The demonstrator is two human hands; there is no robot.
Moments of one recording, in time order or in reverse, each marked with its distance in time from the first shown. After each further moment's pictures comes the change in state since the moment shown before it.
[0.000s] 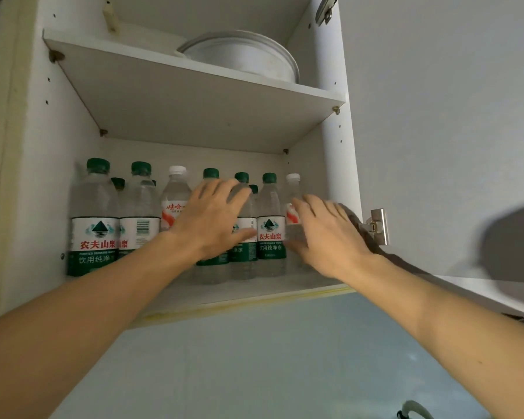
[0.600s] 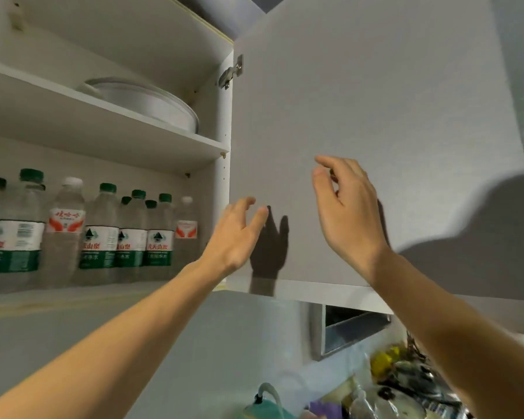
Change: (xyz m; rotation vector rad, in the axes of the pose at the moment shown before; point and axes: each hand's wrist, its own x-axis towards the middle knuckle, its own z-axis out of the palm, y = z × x) left_hand 0.017 0.227 -0.135 -1.283 0.142 -0.217; right_hand -0.118 0.041 -0.278 0.248 0.454 0.359
